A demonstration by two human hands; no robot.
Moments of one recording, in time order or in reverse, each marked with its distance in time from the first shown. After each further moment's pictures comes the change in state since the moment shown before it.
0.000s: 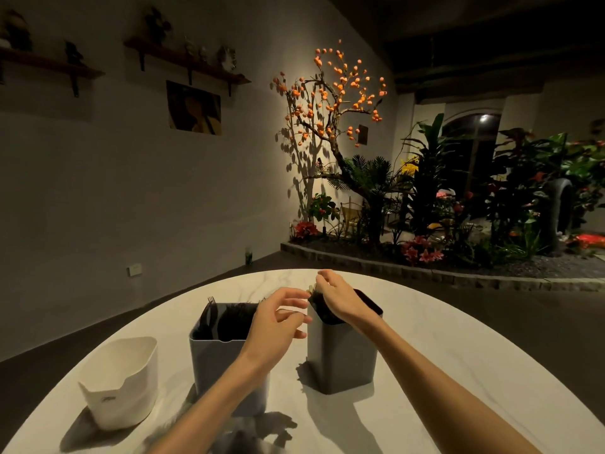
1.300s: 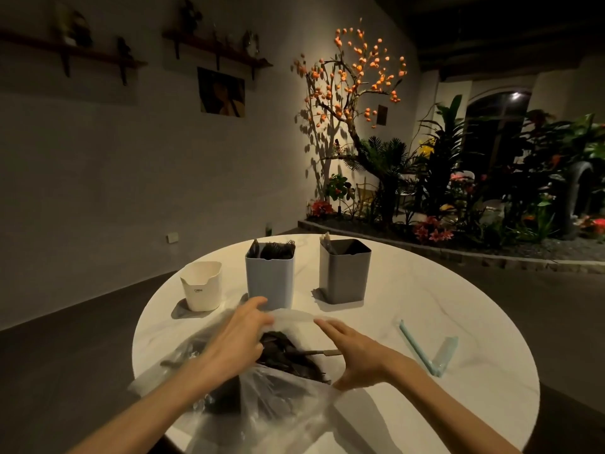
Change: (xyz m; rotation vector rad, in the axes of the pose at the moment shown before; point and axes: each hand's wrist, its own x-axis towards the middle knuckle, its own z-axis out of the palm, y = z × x) left_hand -0.229 0.046 -0.081 1.072 -0.231 0.053; right_hand -0.284 0.000 0.001 -0.495 -0.546 -0.193
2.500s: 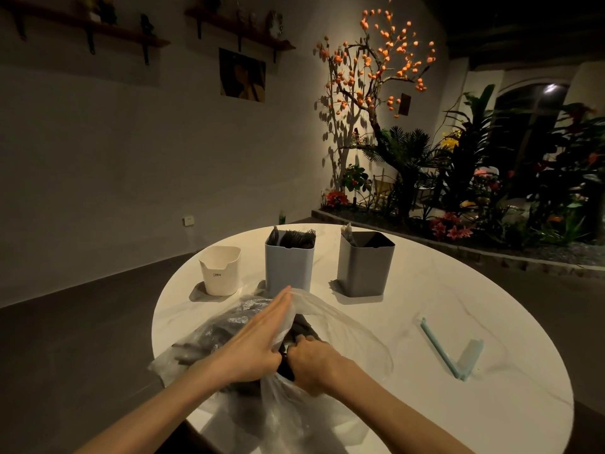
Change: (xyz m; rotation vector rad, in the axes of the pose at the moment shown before) left_hand -0.016 -0.015 0.011 -0.279 -0.187 0.023; right_hand 0.042 -0.106 0.038 -0.352 -0.119 -0.004
